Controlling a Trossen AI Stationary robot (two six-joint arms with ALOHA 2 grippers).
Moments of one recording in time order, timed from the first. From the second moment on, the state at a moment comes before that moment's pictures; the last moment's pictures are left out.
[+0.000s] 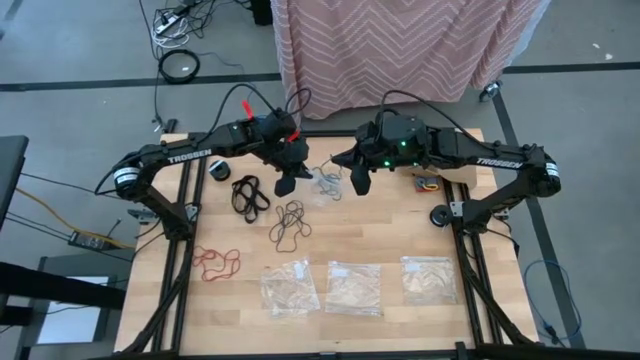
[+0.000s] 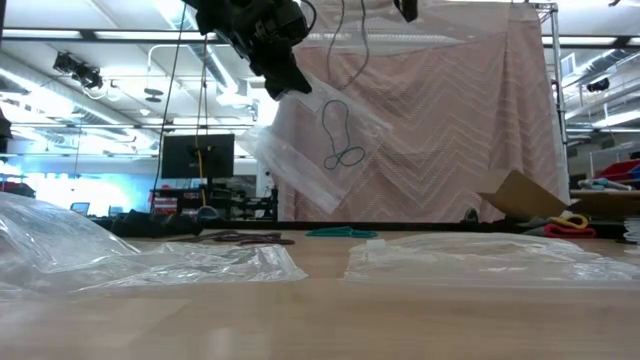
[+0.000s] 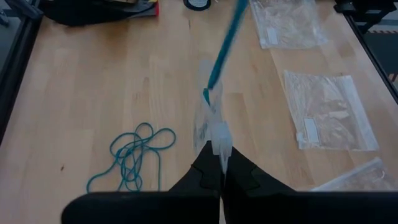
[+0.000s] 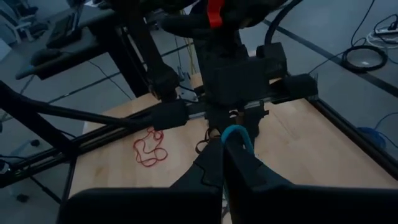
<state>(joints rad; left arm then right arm) 0.41 1.54 1.36 -0.62 0.44 0.28 -0.12 1.37 1.46 -0.46 0.05 0.31</state>
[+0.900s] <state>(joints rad) 0.41 1.54 1.42 -0.60 0.48 0.26 -0.13 1.42 1.45 -0.61 0.05 0.29</state>
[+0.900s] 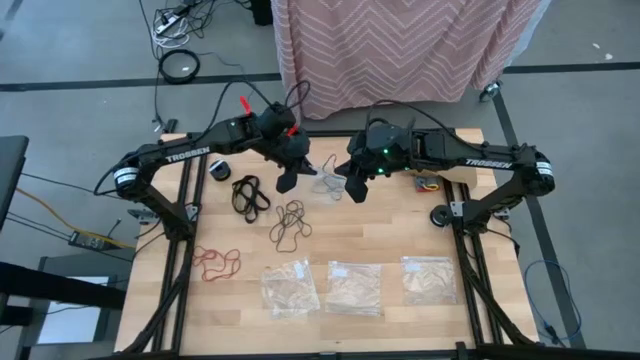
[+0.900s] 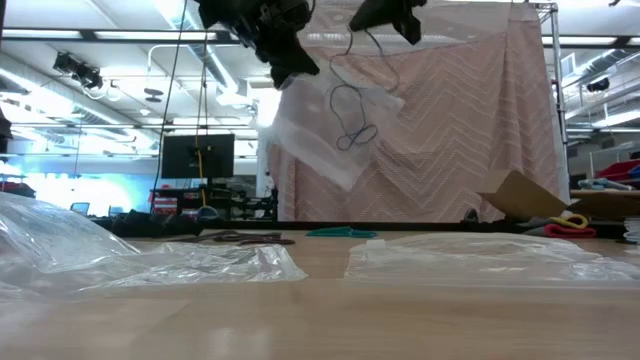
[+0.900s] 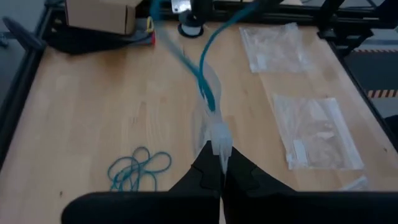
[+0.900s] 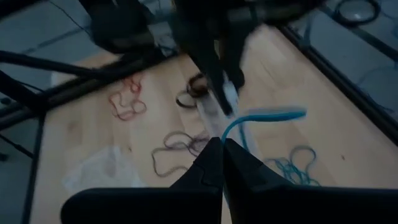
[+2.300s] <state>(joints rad) 0.38 1.54 1.49 -0.62 0.49 0.28 -0.23 1.52 1.45 -0.66 -0.18 0.22</state>
